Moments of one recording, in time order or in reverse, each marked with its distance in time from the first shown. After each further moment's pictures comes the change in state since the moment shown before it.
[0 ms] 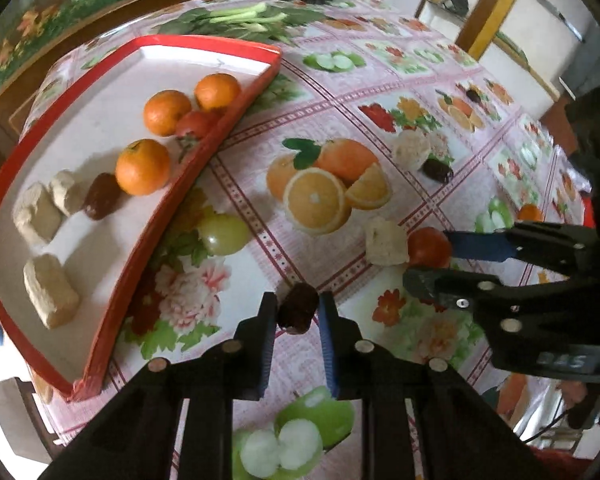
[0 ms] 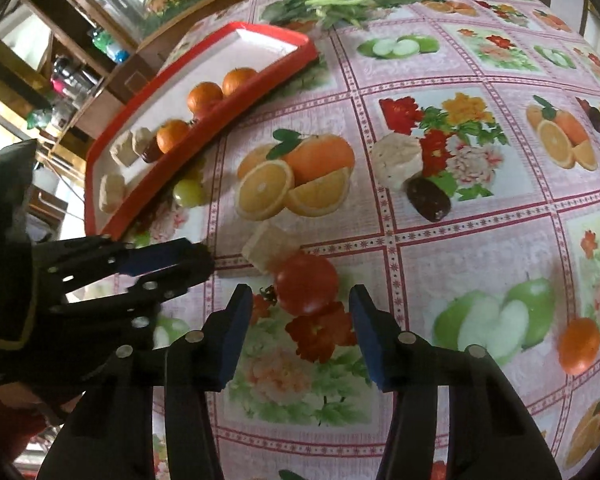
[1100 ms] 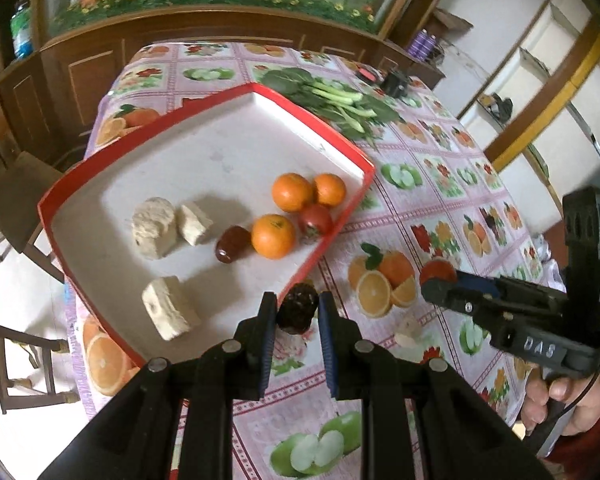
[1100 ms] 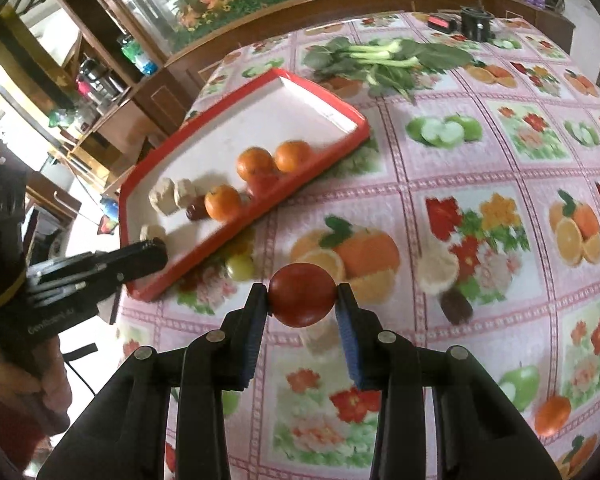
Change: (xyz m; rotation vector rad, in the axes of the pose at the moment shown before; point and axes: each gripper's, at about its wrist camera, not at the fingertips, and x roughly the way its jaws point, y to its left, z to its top) left arm -0.062 0.079 0.015 -0.302 -0.179 -0.039; right arm -0.024 0.034 0.060 -0.070 -0.084 0.055
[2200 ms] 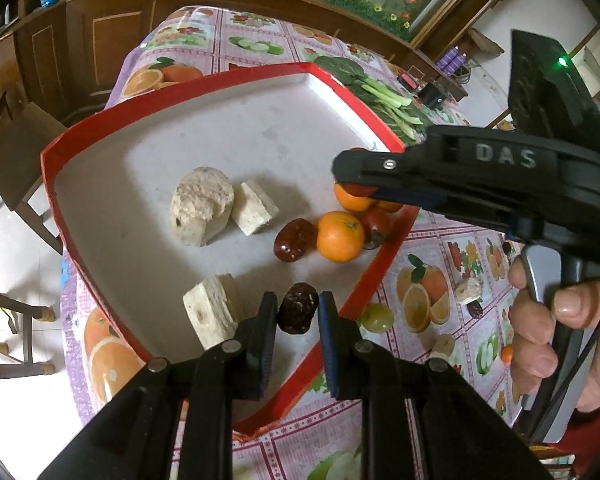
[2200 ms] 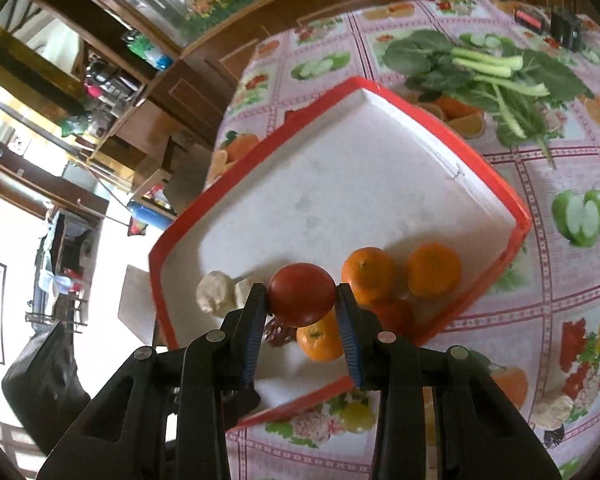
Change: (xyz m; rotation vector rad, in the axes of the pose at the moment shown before) left arm 0.029 0.052 0.001 -0.134 0.042 -0.034; right arm 0.093 0.061 0.101 0.048 0.120 0.107
